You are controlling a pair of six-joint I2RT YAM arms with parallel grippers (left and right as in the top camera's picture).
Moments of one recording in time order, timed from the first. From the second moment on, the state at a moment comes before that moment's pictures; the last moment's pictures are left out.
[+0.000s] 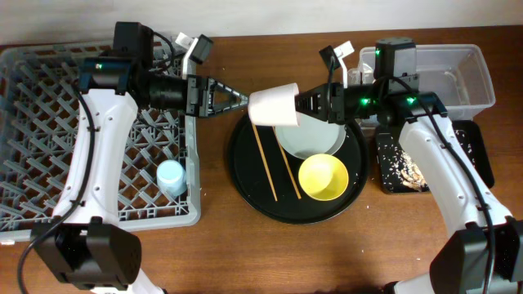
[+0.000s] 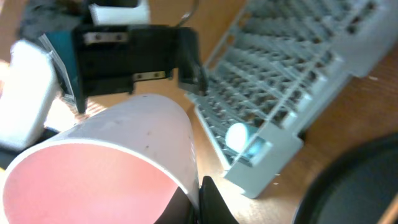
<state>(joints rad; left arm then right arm) -0.08 1.82 1.85 -1.25 1.29 0.23 0.11 1.64 1.37 -0.41 -1.34 0.24</state>
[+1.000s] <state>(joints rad) -0.16 1.82 1.85 -1.29 1.37 0.25 0.25 1.64 1.37 -0.16 -1.19 0.48</state>
